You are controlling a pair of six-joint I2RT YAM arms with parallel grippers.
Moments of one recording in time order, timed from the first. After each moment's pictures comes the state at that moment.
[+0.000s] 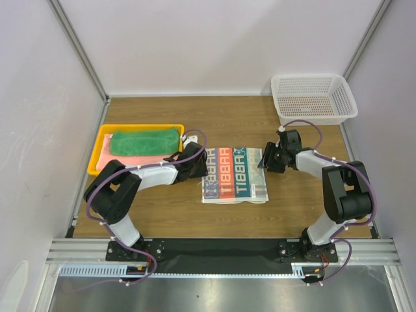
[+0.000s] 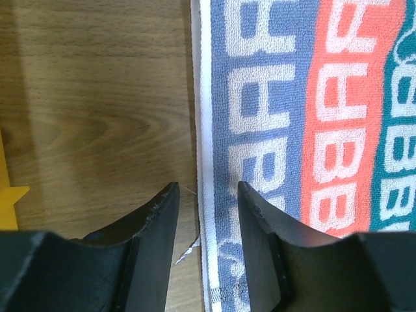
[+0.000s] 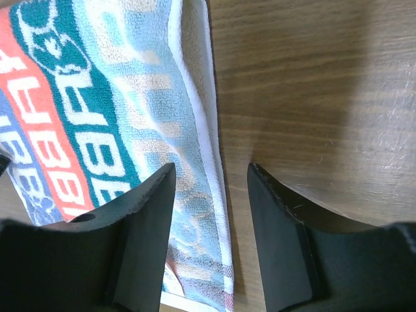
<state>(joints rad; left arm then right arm) -0.66 1.69 0.86 -0.05 -0.18 -0.69 0.20 1.63 0.86 -0.19 -0.22 0.47</state>
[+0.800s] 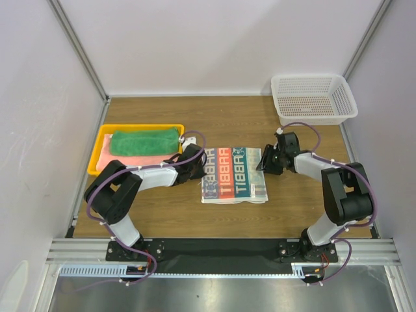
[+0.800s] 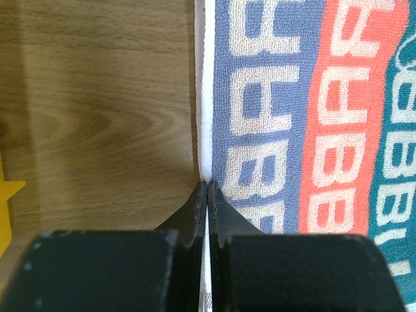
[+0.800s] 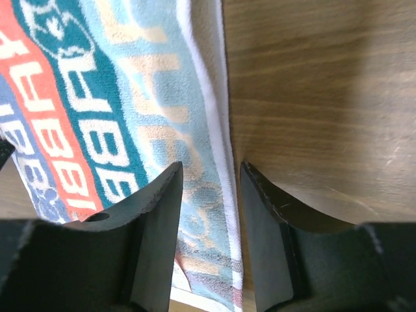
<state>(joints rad) -0.67 1.69 0.83 -0.01 -0.21 -0.73 0.23 1.62 0.82 -0.17 -0.23 0.50</state>
